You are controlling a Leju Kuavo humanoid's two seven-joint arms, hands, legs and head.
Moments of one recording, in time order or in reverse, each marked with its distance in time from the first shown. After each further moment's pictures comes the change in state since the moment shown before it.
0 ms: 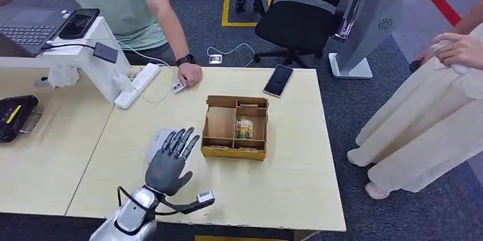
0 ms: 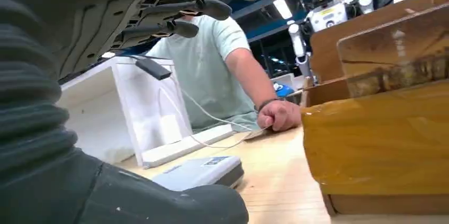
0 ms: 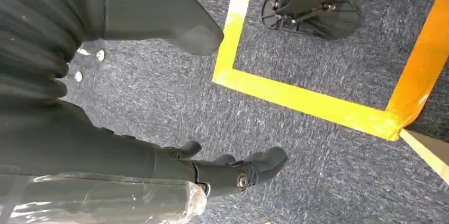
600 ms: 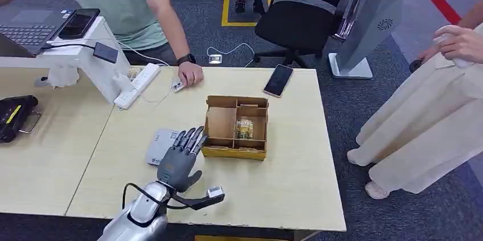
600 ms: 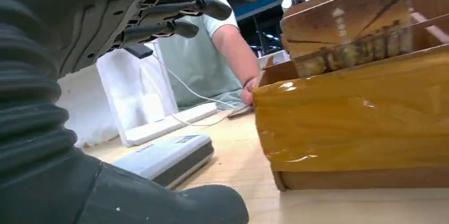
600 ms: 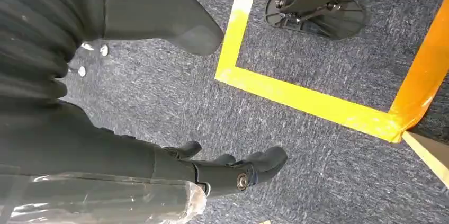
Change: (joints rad) left arm -0.072 -0.059 -0.052 0.112 0.067 -0.040 -0.005; right arm -0.002 -0.001 0.013 0.000 0.015 -0.001 0.016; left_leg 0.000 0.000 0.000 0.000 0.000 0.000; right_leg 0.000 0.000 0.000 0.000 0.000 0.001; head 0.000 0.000
